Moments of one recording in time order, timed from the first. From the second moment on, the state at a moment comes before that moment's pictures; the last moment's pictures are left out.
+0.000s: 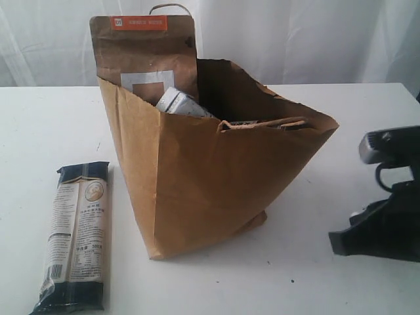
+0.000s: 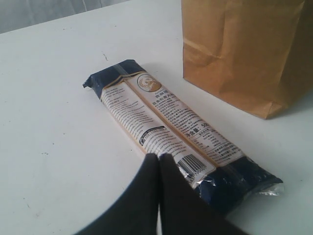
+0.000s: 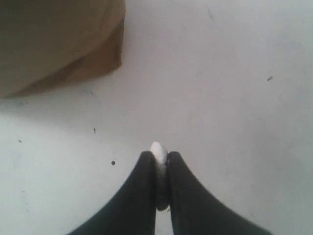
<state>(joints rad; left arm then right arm) -0.43 0.01 0.02 0.06 0.40 0.03 0.46 0.95 -0.53 -0.13 0.56 0.27</state>
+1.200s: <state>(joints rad) -0.43 0.01 0.02 0.06 0.40 0.03 0.60 1.40 -1.23 0.01 0.63 -0.10</state>
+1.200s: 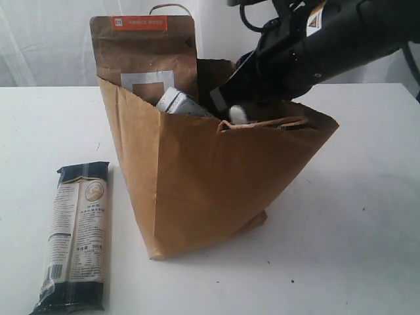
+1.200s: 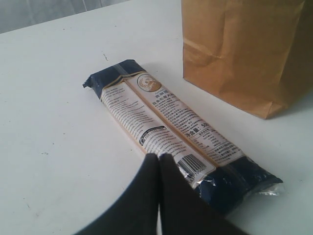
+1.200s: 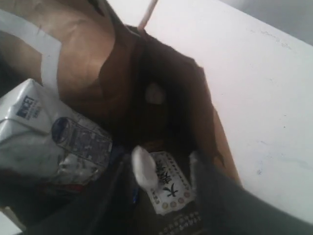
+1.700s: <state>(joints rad) -0.43 0.01 0.02 0.06 0.40 0.03 0.60 1.17 -1.14 -0.04 0.47 -0.03</state>
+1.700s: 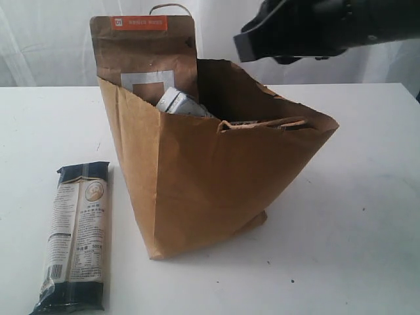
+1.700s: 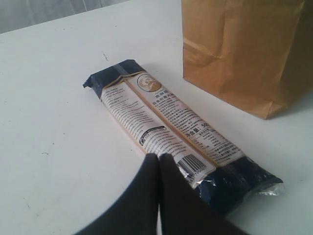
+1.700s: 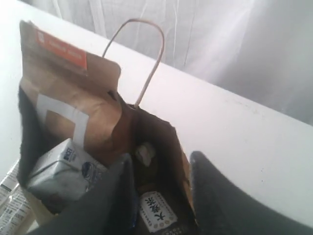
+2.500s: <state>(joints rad) -0.43 0.01 0.02 0.06 0.40 0.03 0.60 0.63 -0.59 -0.05 0.39 0.03</state>
